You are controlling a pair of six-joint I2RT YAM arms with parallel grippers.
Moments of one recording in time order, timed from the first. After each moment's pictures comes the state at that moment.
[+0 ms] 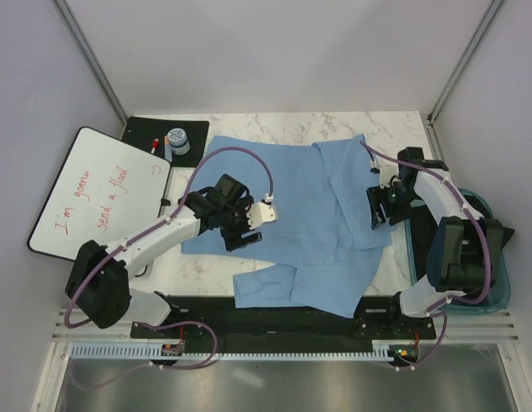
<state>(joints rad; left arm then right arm) -0.66 1.39 0.99 -0.68 0.21 0.69 -0.06 1.58 1.16 -0.98 -0.23 -0.31</state>
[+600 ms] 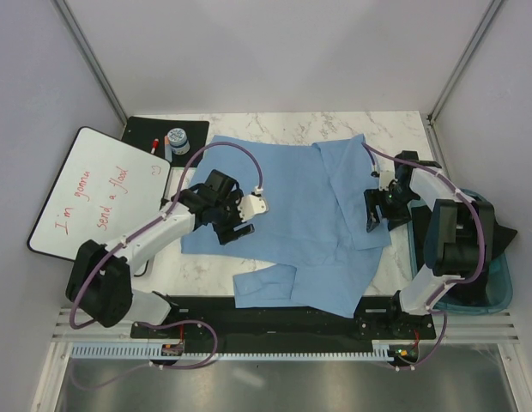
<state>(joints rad) -0.57 1.39 0.96 -0.64 0.18 0.71 -0.09 1.71 1.15 -0.93 -0.23 -0.21</state>
